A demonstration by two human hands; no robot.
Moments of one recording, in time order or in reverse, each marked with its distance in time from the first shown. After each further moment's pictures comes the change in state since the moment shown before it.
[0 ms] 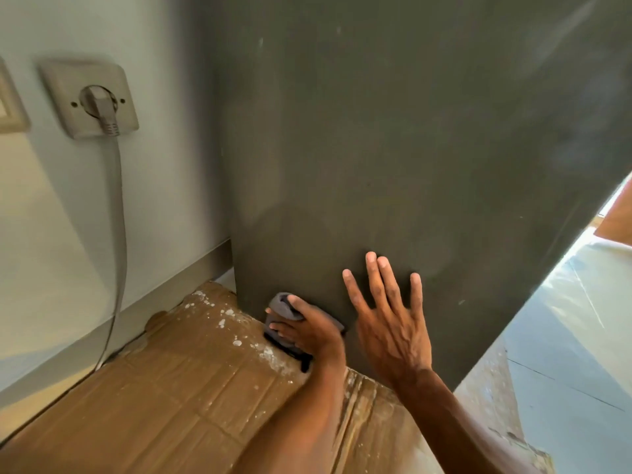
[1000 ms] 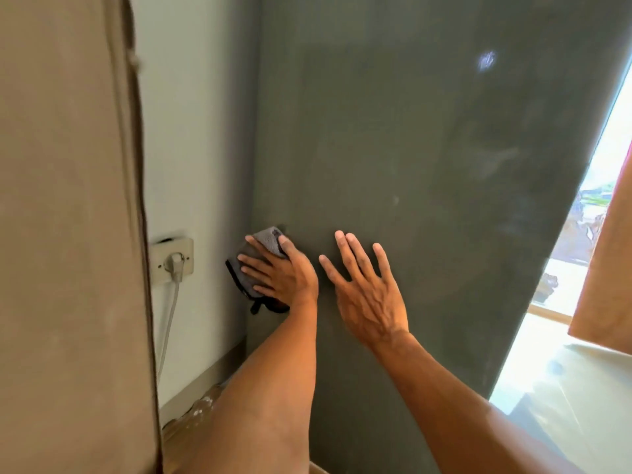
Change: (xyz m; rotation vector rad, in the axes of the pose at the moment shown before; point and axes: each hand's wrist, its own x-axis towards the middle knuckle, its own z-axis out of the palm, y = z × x) left_hand -0.065 0.294 -0.001 -0.017 0.001 0.579; right_hand 0.215 0.038 -0.138 -0.136 0.108 -0.136
